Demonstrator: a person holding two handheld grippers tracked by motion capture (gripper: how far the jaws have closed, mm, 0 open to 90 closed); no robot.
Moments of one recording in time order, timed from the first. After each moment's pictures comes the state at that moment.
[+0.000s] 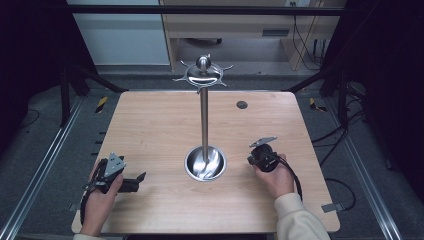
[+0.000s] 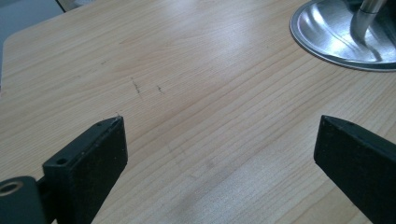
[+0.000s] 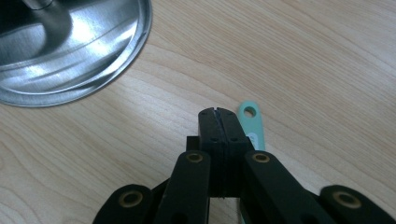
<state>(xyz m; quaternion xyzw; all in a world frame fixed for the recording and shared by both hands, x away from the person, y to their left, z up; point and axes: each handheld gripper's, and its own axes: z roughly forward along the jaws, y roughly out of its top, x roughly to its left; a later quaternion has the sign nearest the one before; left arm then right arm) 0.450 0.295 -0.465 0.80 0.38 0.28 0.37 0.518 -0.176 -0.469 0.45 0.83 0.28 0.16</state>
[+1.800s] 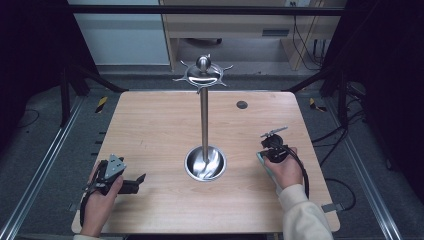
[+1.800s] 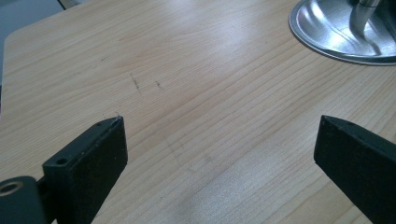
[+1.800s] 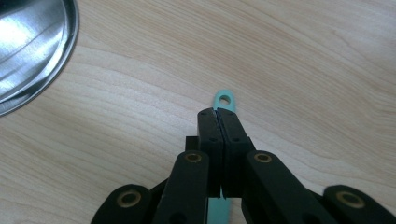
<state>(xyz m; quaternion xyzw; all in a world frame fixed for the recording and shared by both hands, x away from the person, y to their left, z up) 0.446 0.294 -0.466 0.80 0.38 0.29 0.37 0.538 -0.204 -0.450 0.51 0.81 0.23 0.16</state>
